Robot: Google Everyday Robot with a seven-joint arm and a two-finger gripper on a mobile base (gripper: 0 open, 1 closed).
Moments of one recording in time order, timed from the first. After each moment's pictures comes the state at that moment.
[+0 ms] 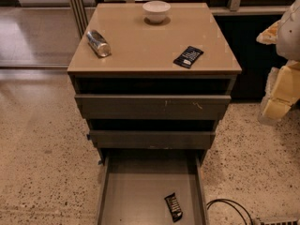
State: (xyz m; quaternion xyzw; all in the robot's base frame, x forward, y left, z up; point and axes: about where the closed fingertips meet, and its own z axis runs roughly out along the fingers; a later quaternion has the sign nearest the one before) arm 0.438 -0.217 0.976 -0.60 0.78 -0.03 0.16
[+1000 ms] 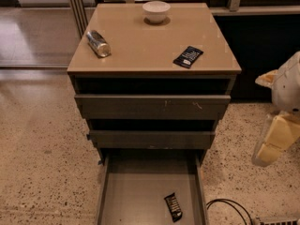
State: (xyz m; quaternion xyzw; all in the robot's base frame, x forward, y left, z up) arm 0.404 -0.222 0.903 -0.58 0.80 0.00 0.15
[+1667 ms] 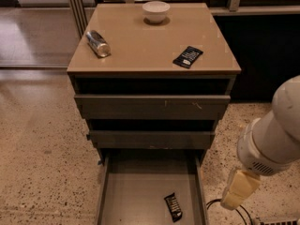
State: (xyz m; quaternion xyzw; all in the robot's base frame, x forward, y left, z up) arm 0.367 -0.199 0.785 -0.55 0.83 -0.01 0.12
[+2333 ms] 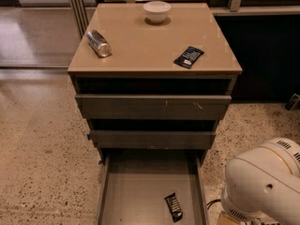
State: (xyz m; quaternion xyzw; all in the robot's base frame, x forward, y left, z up) arm 0.314 -0.210 0.646 -0.51 0.86 -0.04 0.02
